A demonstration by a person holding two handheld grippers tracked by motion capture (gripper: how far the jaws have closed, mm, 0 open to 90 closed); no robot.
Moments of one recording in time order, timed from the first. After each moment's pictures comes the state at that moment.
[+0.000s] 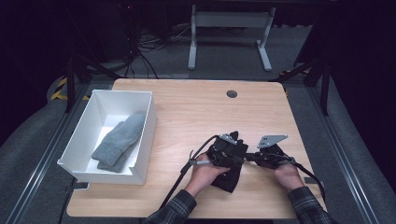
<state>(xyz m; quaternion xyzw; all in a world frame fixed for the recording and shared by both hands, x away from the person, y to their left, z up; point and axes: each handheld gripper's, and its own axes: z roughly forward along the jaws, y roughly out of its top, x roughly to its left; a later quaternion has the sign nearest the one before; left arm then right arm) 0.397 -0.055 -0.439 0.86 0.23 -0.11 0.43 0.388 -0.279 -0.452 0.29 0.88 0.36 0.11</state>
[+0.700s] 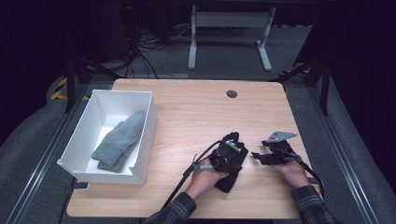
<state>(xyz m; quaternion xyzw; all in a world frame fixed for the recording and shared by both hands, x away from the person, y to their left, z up) 0.388 -0.060 -0.450 0.90 0.22 -0.10 0.37 0.401 -0.307 -0.460 0.37 0.85 0.33 0.18</state>
